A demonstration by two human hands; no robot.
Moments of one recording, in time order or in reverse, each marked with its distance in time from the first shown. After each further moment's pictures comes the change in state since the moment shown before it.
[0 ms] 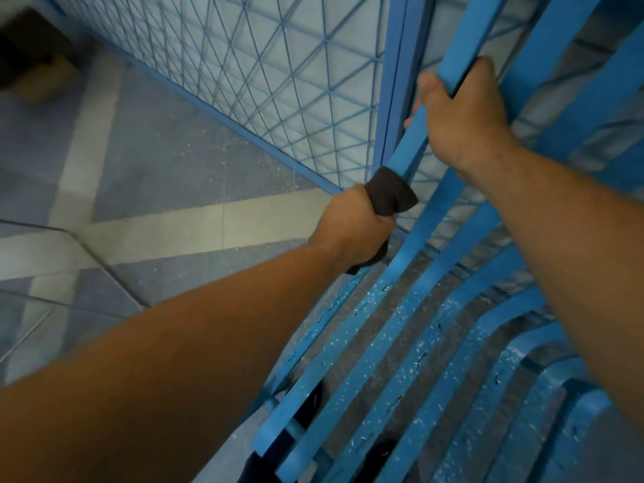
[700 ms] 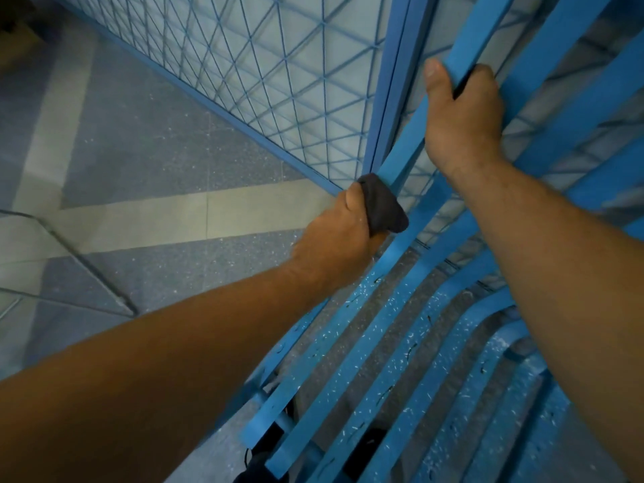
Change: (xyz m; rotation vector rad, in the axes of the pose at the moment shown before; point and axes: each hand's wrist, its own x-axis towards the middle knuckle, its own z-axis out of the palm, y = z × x) left_hand -0.023 -0.035 0.007 0.113 0.013 0.285; right_hand -0.013 0.007 0.012 -0.133 0.164 -0.025
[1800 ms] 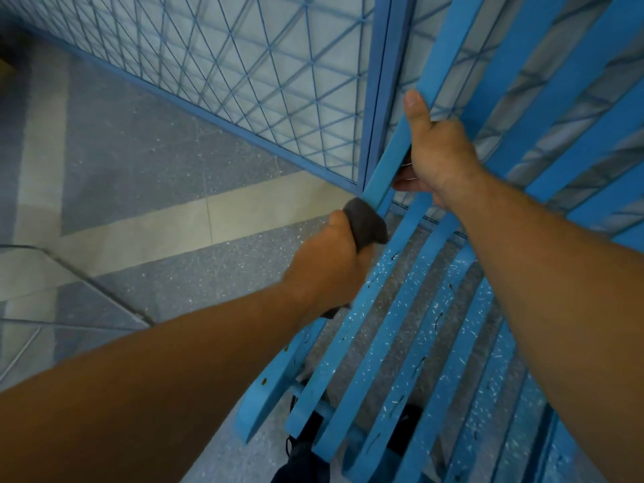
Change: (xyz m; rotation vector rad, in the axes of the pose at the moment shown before) left_hand -0.053 -0.030 -0.016 -0.128 -0.226 -0.172; right_hand -0.063 0.009 0.016 0.216 -0.228 0.529
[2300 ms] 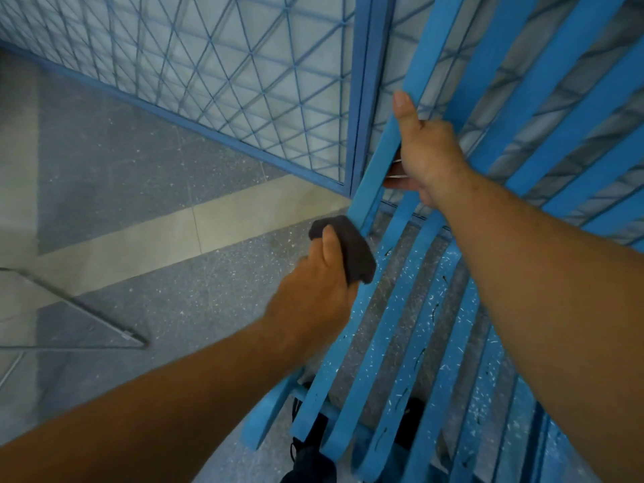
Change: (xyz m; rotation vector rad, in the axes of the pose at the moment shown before) left_hand -0.042 -0.028 0.000 0.166 0.036 0.261; right_hand -0.008 0.003 0.003 0.091 0.036 -0.001
